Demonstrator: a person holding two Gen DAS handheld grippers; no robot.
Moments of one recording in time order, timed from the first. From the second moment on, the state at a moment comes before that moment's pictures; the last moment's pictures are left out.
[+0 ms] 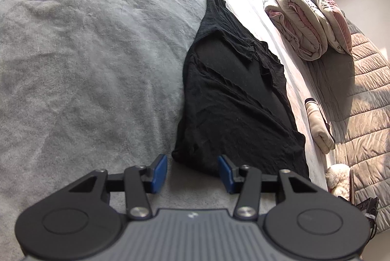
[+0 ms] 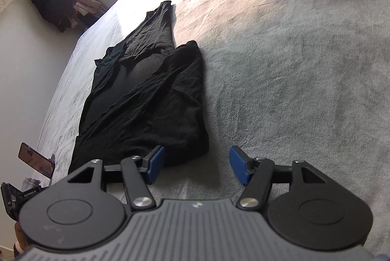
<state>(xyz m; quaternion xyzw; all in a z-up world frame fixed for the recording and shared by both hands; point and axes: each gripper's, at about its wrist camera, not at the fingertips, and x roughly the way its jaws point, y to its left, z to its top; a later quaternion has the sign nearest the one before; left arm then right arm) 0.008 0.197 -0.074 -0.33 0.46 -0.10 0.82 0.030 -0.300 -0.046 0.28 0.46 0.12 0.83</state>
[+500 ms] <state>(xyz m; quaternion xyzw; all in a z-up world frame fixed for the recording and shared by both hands) 0.016 0.199 -0.082 -0.35 0.45 -0.11 0.82 0.034 -0.301 -0.051 0.30 0.45 0.12 0.83</state>
